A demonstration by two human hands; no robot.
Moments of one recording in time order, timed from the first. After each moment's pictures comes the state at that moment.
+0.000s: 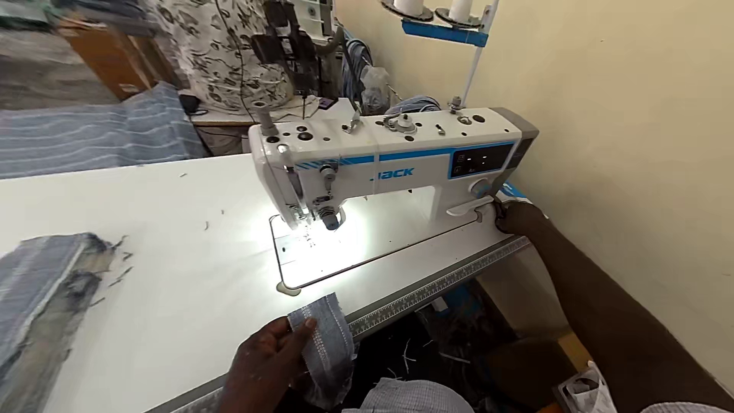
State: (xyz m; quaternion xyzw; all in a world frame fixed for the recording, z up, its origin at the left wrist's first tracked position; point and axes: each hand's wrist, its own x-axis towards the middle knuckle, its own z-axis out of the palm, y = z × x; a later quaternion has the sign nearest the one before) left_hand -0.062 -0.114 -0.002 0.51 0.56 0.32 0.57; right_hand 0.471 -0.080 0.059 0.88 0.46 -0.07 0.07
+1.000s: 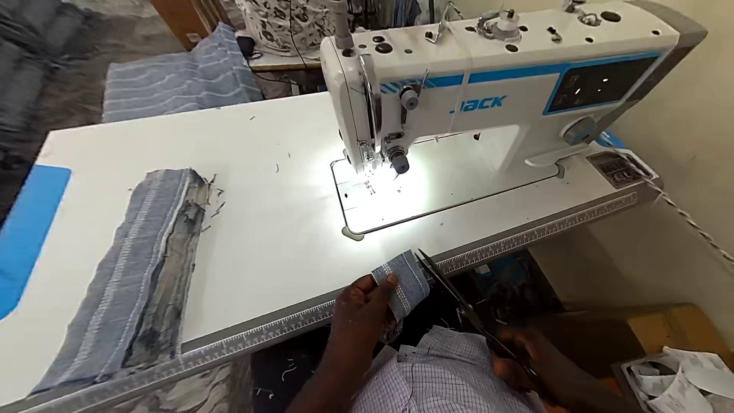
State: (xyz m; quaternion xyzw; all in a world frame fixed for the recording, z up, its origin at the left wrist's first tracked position) left_hand -0.046 -0.143 -0.014 0.42 0.55 0.34 0.64; right_hand 0.233 -0.288 -0.027 0.60 0.46 -0.61 -0.23
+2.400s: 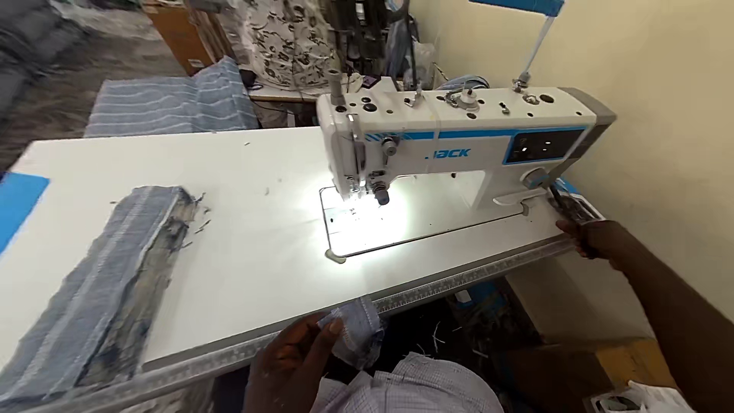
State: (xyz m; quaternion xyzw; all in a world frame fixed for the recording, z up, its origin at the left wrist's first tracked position) left_hand -0.094 -0.172 0.002 0.57 0.47 0.46 0.48; right_hand 0.492 -0.148 0.047 0.89 0.29 -0.24 -0.25
